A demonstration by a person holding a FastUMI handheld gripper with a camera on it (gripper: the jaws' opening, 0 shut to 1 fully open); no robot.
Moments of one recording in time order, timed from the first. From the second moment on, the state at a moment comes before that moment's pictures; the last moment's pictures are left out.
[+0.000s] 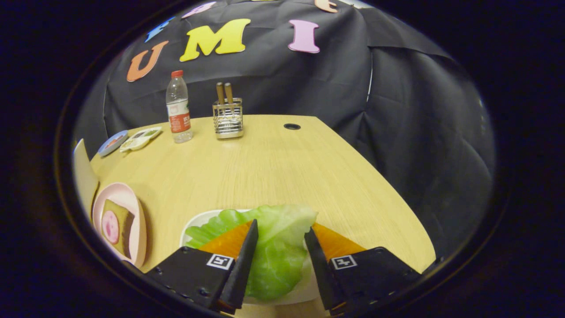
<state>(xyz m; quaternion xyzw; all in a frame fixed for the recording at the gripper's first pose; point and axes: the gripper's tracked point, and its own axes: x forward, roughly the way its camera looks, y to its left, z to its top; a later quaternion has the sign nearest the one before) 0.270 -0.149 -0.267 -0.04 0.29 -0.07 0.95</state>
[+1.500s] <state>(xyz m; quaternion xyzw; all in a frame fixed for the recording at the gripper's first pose) 0.252 -0.189 -0.250 -0.07 0.26 -0.10 0.96</state>
